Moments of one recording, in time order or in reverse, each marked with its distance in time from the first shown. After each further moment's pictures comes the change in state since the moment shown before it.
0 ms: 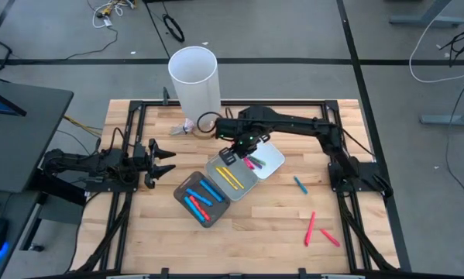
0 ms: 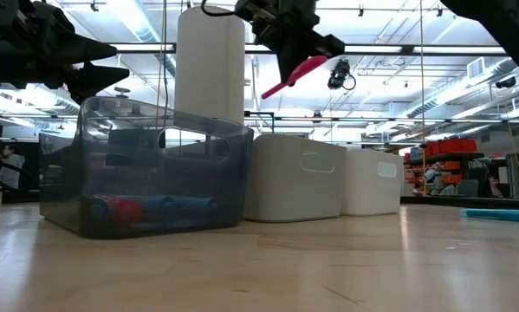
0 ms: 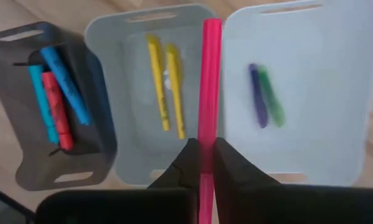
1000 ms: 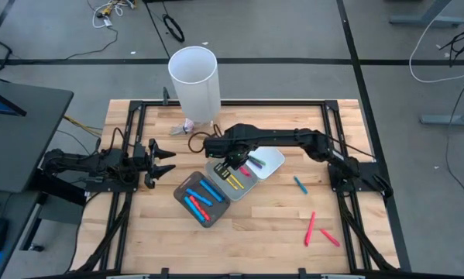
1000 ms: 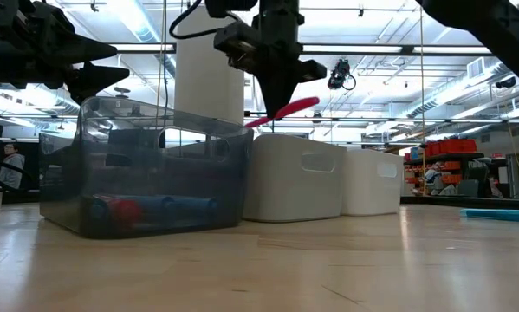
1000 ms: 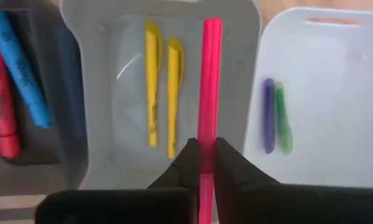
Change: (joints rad) left arm 0.000 0.000 0.000 0.000 0.000 0.000; right arm 0.069 0.152 0.025 0.034 0.086 -0.096
